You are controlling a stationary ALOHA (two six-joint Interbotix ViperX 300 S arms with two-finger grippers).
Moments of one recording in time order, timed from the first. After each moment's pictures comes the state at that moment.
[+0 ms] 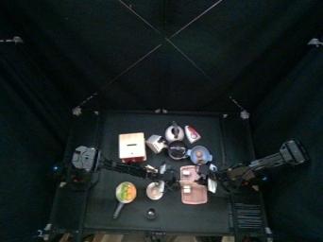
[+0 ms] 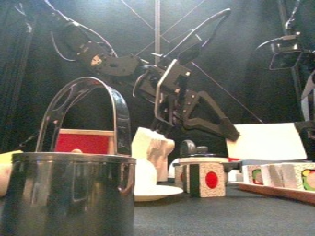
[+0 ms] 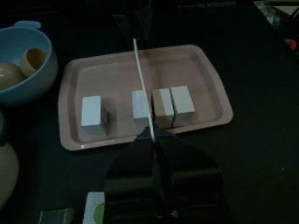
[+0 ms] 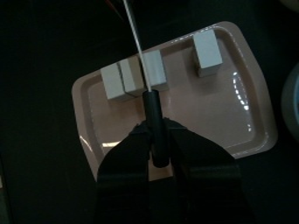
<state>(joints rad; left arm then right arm) -0.11 0.37 0.39 0.12 -0.30 -0.09 0.27 -0.65 1.17 -0.28 0.40 0.82</state>
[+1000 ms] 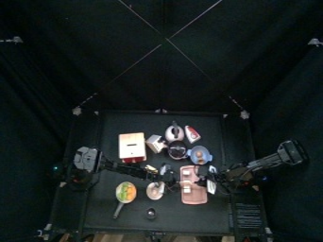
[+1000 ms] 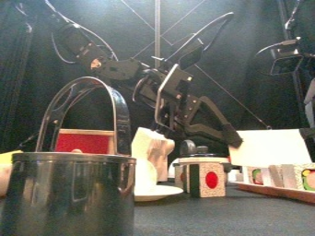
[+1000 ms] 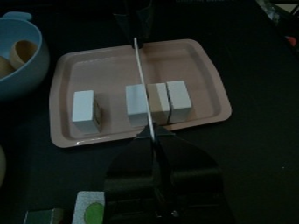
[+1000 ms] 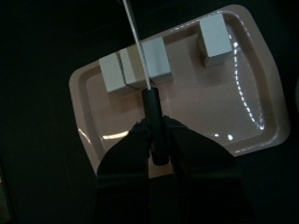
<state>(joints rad) -0.11 0.40 0.39 0.11 -0.31 -0.09 0.27 -0.58 1.17 -0.27 0.39 0.82</state>
